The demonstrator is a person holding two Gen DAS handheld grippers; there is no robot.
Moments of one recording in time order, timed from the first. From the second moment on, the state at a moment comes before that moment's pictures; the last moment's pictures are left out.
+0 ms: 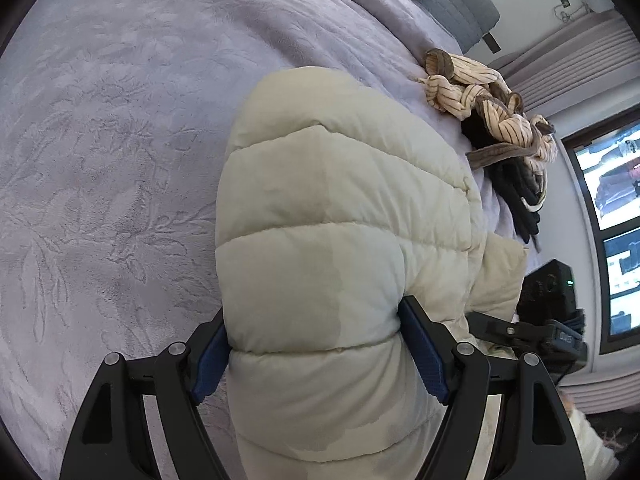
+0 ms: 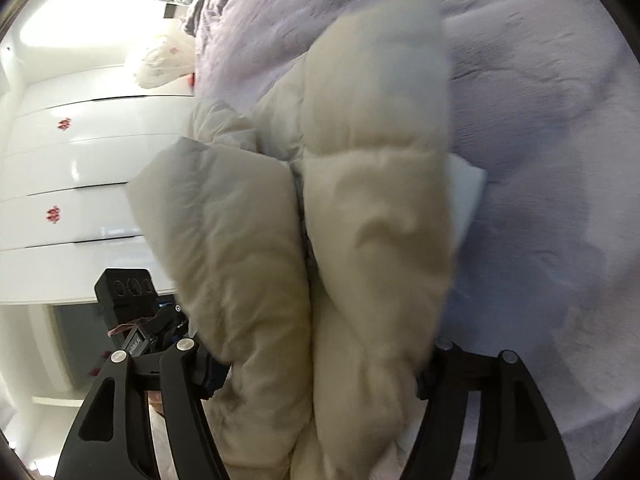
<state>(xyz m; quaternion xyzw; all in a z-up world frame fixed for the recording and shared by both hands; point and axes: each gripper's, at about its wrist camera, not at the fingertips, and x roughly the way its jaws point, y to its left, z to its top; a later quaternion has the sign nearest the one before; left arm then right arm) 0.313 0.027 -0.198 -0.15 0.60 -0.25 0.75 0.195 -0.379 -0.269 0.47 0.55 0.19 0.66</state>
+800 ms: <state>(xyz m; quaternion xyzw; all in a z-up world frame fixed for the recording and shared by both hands) 0.235 0.028 -0.125 -0.09 0.54 -0.26 0.80 0.121 -0.321 -0.217 0.27 0.60 0.12 0.75</state>
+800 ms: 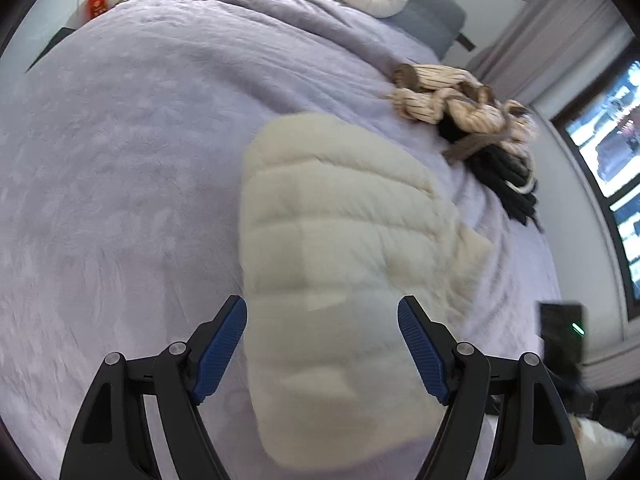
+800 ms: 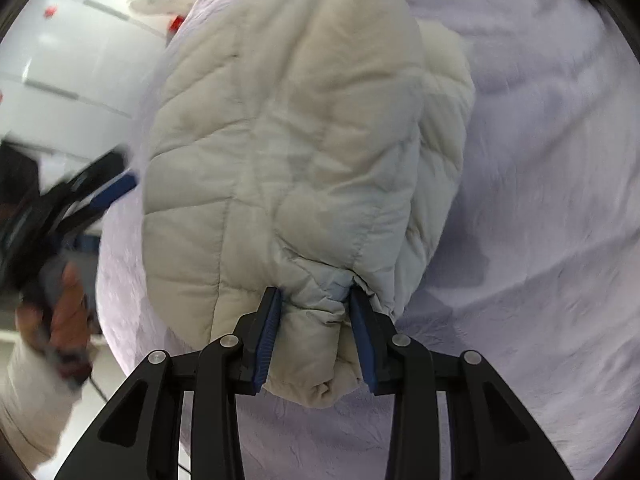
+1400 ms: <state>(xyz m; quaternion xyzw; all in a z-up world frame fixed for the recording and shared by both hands) 0.186 -0.004 -0.172 -0.02 0.57 -0.24 0.78 0.138 -0.333 -0.262 0.30 0.60 0.12 0.73</state>
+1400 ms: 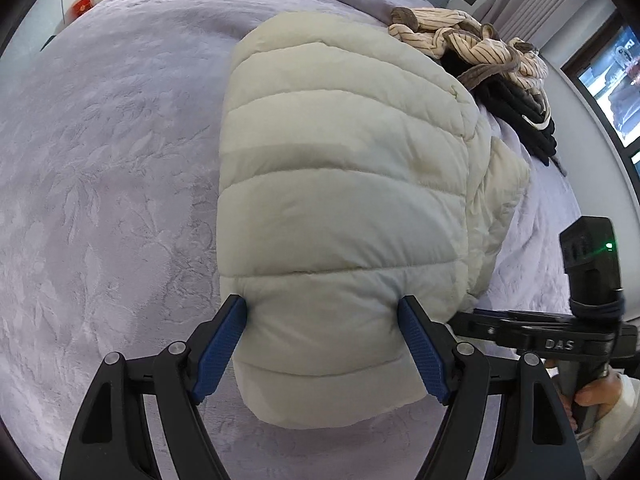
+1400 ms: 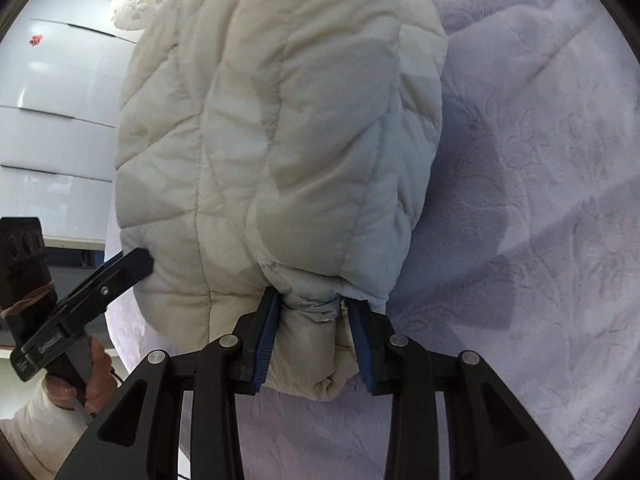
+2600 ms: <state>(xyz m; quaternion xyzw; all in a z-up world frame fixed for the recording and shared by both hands) 0.191 -0.010 -0.171 0.00 0.57 -0.23 0.79 0.241 -0.365 -0.263 0.32 0.57 0.02 0.76</state>
